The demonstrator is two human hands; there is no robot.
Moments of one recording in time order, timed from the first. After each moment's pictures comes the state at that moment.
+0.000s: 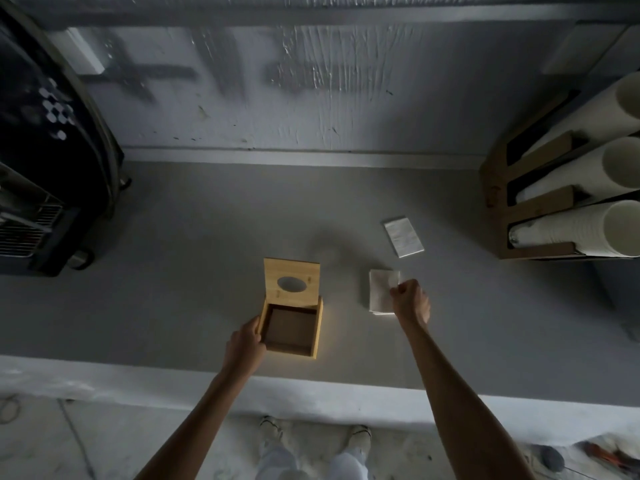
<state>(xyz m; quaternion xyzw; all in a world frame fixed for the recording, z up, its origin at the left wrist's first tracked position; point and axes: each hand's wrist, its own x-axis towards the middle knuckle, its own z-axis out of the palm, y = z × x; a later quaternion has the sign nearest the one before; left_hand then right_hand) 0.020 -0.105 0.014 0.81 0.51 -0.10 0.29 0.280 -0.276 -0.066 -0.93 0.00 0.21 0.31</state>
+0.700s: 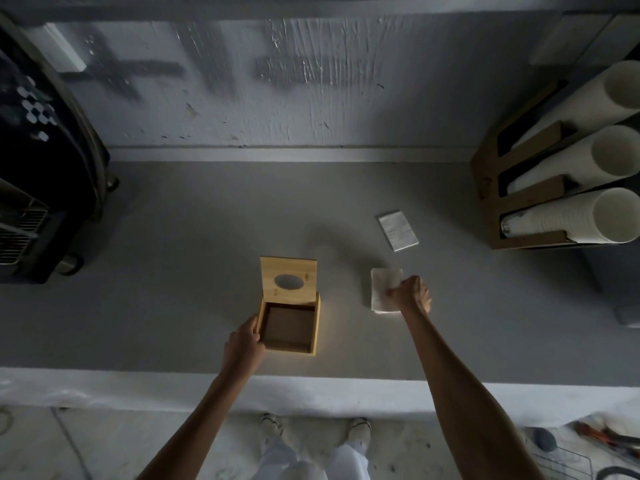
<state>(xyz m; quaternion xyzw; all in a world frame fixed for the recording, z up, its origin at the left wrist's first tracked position) 0.019 -0.107 0.016 0.80 0.50 -0.10 0.31 0.296 -0.276 -0.084 -0.94 0.08 0.25 0.23</state>
